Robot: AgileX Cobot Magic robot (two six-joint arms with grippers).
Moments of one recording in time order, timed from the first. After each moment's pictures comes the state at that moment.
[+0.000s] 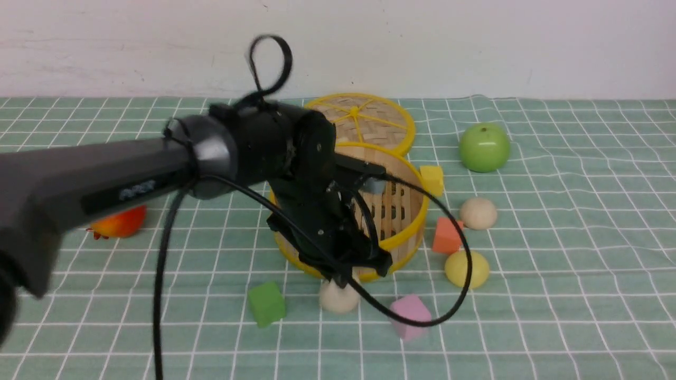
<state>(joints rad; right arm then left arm) 0.00 -0.01 0.01 -0.02 0.39 0.15 -0.59 1.94 -1.56 -0.13 0.89 0.00</state>
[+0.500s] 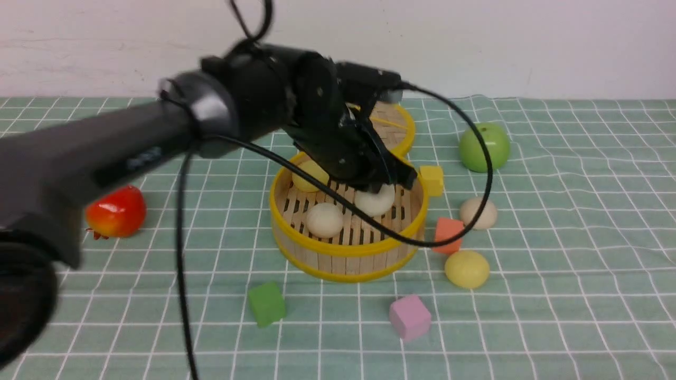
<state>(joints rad) 0.00 -0.01 0.01 -0.02 0.39 0.15 -0.56 2.09 -1.81 -0.12 0.68 0.04</state>
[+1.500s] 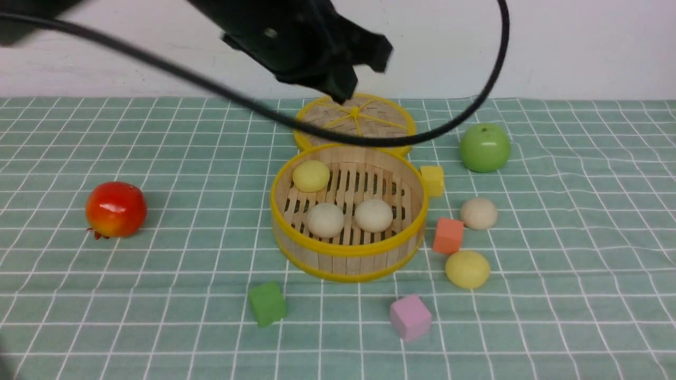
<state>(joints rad) 0.00 -0.01 0.01 -0.02 0.39 0.15 -0.54 1.59 -1.74 -0.18 0.93 0.00</state>
